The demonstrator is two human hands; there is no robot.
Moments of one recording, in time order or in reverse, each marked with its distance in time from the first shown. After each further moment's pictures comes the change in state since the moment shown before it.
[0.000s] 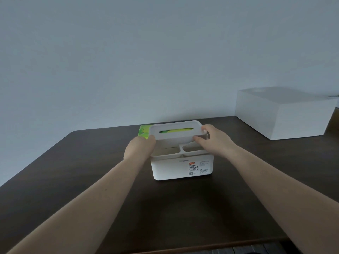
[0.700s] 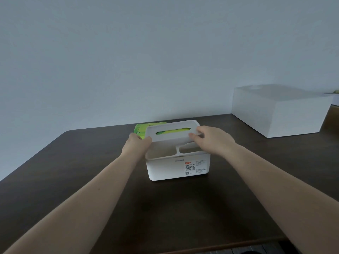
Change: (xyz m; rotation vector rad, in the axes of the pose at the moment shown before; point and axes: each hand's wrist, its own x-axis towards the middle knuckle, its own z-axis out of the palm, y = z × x) left_hand 0.005 0.002 0.002 -0.136 -0.078 -0.021; right_hand 0.001 0.001 -0.003 -0.233 0.012 -0.057
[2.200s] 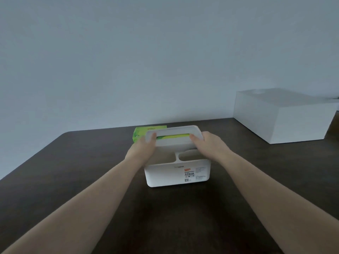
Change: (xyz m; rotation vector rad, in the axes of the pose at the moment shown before) left_hand 0.004 0.008 0.015 0.111 -0.053 0.126; right_hand 0.013 -0.003 0.009 0.268 -0.073 0.148
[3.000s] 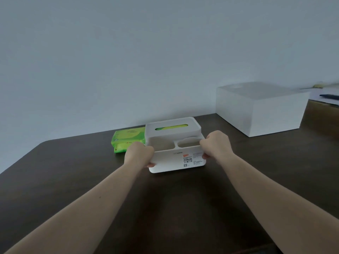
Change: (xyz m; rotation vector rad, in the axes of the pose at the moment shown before) left_hand -0.001 0.037 0.047 -0.182 -0.061 -0.115; right_hand -0.008 0.051 -0.031 0.121 0.196 0.225
